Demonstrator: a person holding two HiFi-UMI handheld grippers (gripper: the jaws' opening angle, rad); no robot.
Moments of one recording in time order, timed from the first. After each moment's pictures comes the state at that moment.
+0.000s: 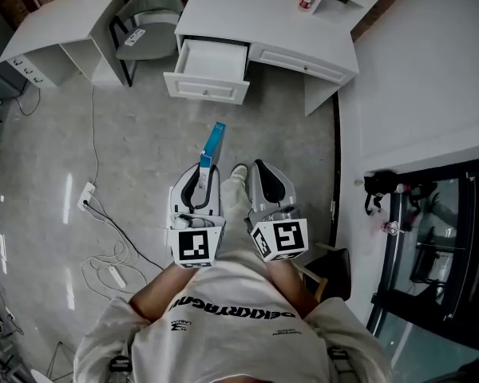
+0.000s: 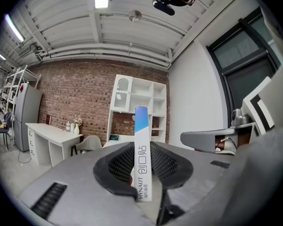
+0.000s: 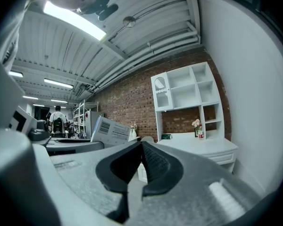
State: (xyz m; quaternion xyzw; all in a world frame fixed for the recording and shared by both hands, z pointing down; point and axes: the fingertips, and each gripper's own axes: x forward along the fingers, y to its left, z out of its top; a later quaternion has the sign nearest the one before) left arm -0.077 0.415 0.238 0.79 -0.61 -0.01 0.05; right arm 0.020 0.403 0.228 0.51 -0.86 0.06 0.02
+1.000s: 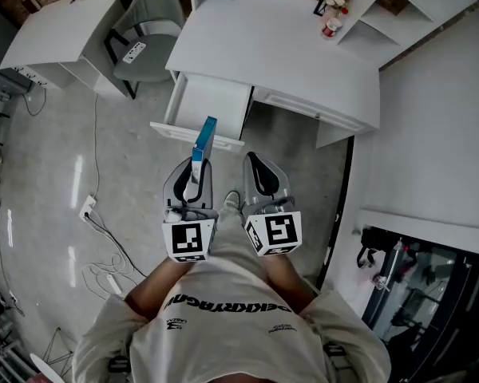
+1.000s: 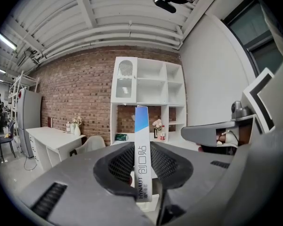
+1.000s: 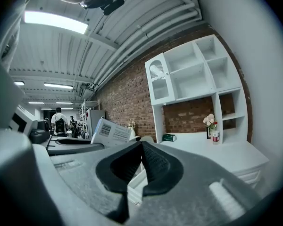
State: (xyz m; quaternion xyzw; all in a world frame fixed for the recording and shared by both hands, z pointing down) left arm -0.044 0.063 0.251 0.75 -0.66 0.05 0.07; right arm 0.051 0.038 0.240 0.45 -0.89 0.09 0.04
